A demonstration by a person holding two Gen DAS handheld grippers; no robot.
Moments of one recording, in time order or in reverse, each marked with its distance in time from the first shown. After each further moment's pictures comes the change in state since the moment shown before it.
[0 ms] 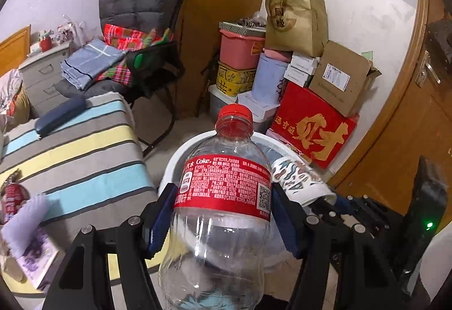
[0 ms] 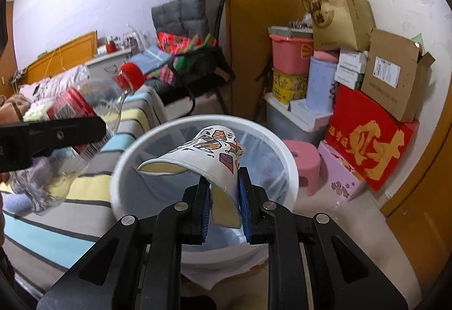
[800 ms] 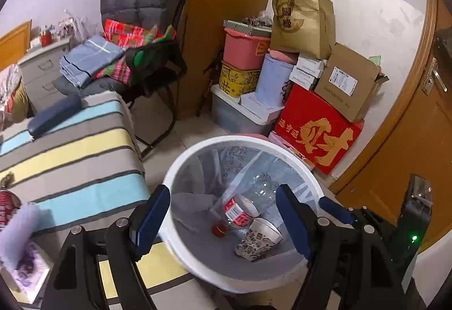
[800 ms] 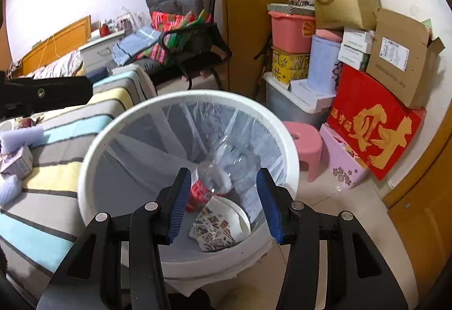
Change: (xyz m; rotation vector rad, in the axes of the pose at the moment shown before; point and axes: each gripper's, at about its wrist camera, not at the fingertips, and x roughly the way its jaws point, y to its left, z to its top) left arm 0.014 0.008 0.014 -0.023 -0.014 0.013; right arm 0.017 -0.020 0.002 0.013 0.079 0.012
